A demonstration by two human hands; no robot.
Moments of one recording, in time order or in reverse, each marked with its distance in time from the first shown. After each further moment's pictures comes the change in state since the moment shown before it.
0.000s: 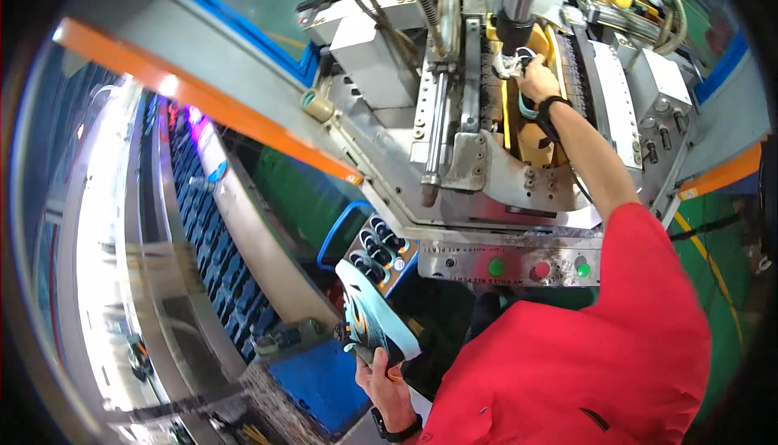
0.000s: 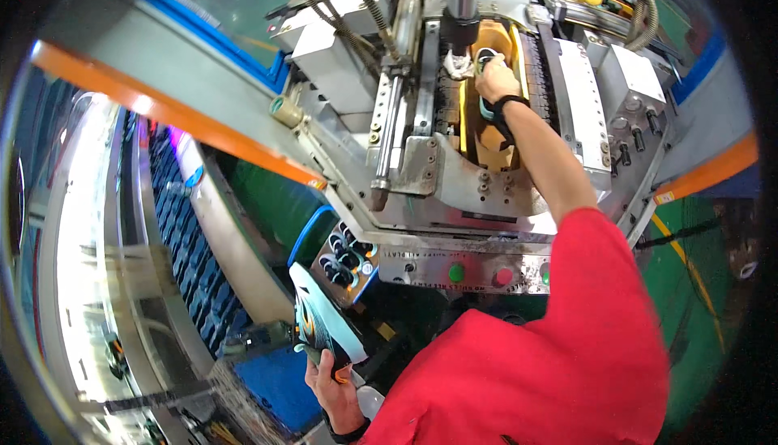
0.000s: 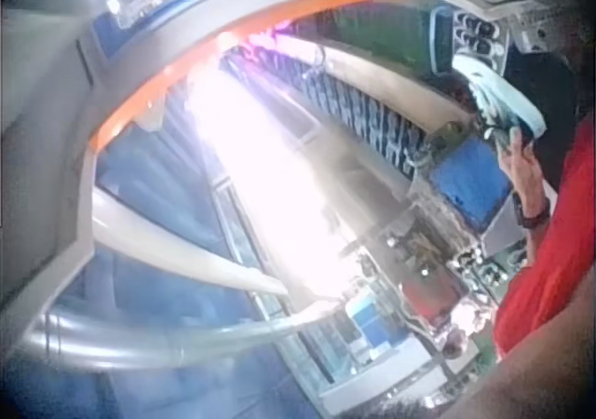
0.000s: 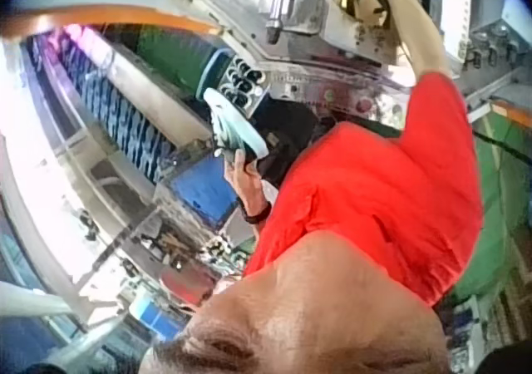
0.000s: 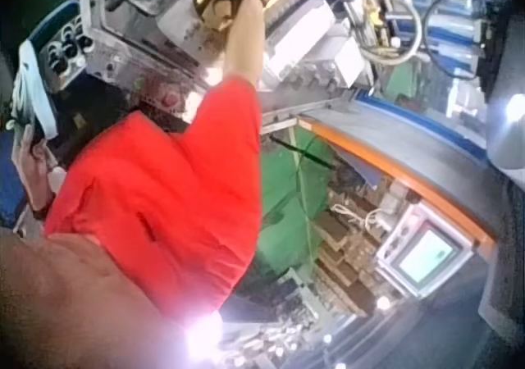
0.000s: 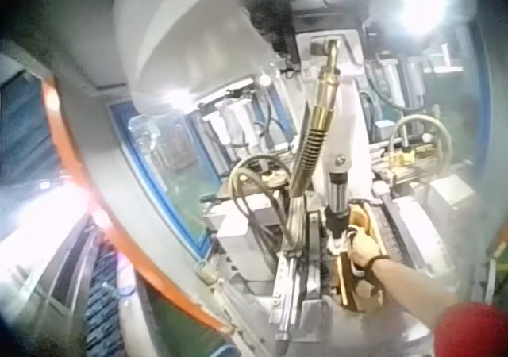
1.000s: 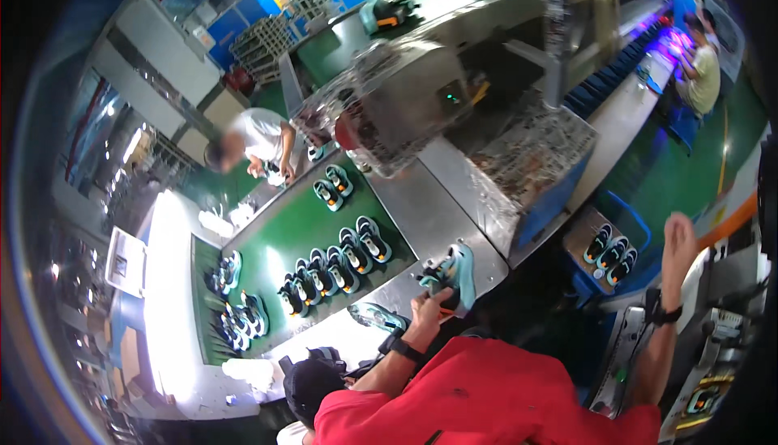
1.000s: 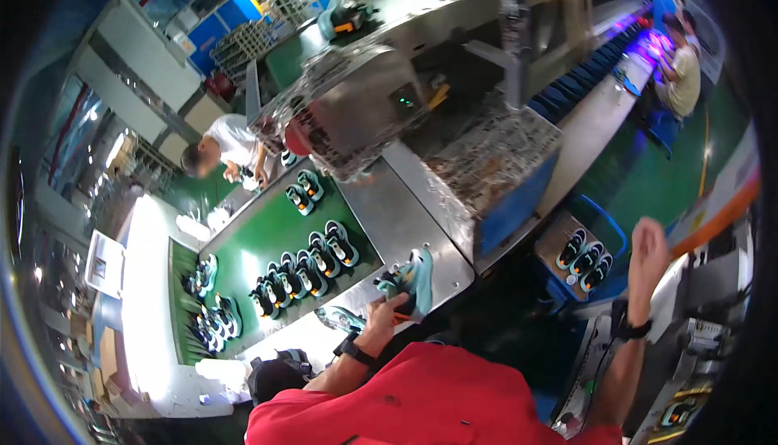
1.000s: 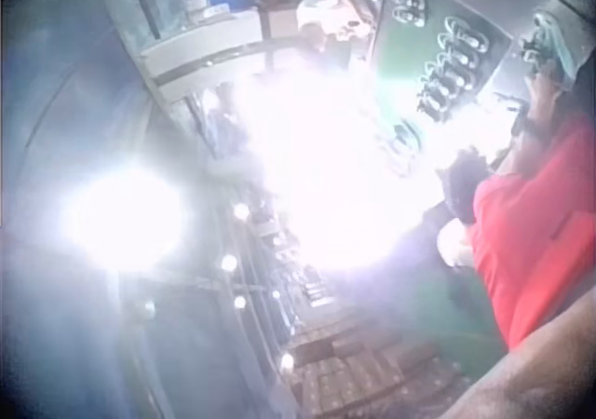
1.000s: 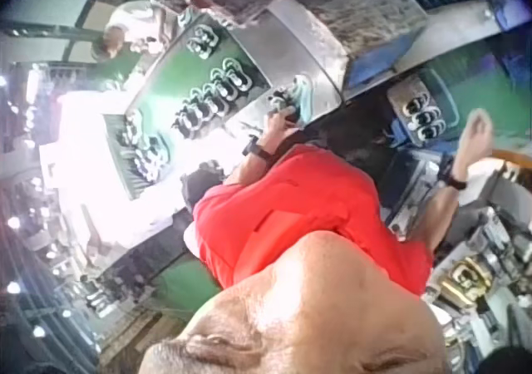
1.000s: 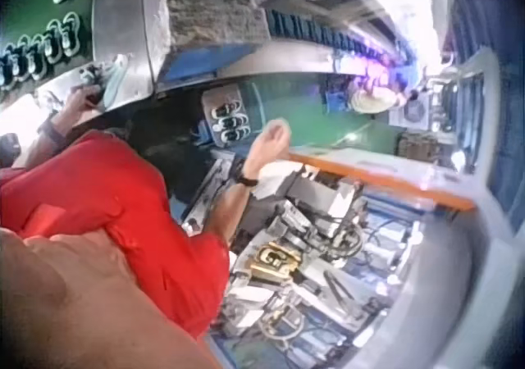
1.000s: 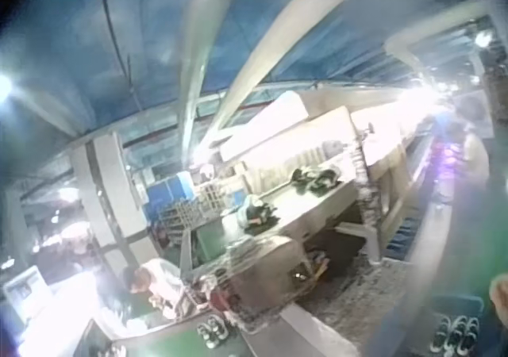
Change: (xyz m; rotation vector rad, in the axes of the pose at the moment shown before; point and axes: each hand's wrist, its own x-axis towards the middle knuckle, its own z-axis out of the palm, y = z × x) left_hand -0.196 -0.152 -0.305 -0.647 0.987 0.070; right_hand -0.453 -0.305 -0.100 1.092 -0.754 -1.282
